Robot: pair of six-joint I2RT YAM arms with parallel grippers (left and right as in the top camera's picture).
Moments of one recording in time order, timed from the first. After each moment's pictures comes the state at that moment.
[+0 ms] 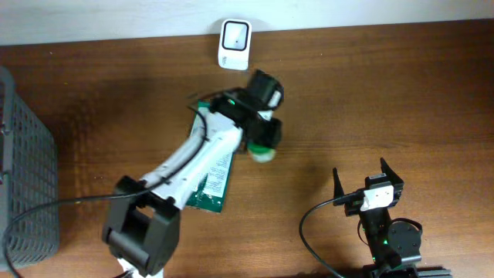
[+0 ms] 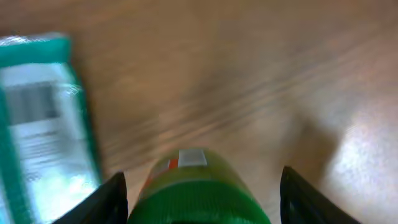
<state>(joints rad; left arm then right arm) -0.64 1.94 1.61 -0.83 0.08 -0.23 0.08 0.01 0.01 -0.07 -0.02 -0.16</state>
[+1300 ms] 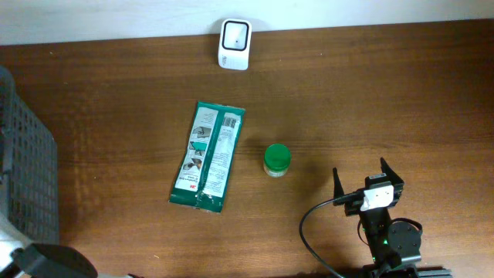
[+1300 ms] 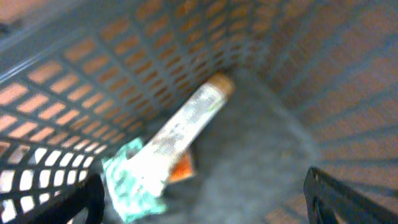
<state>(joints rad) 0.75 1.69 1.79 -0.98 -0.33 -0.23 0.08 0.01 0.01 -0.07 -0.02 -0.16</state>
